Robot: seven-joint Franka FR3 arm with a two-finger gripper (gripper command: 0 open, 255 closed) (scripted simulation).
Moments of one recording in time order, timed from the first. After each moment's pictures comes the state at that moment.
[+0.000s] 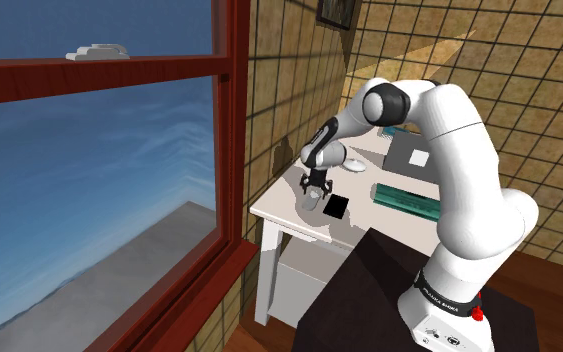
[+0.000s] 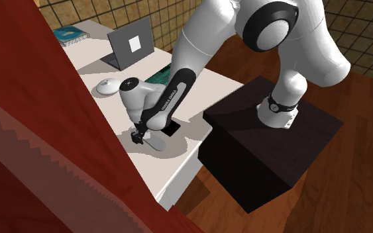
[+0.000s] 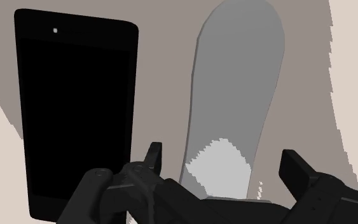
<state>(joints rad) -0.37 0.78 -0.17 -1.80 0.18 2.56 0.60</state>
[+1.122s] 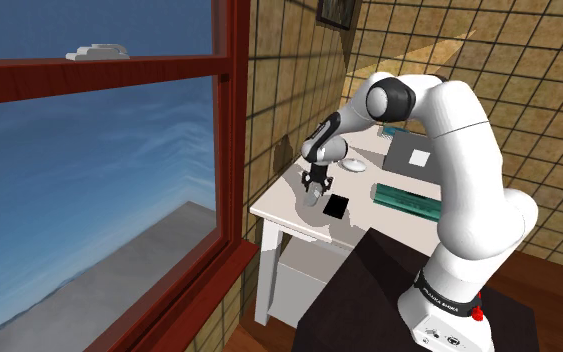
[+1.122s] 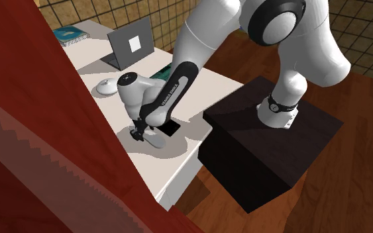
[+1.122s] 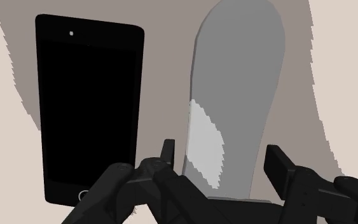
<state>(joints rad) -0.36 0.73 -0.18 -1.82 0.17 2.53 0.61</state>
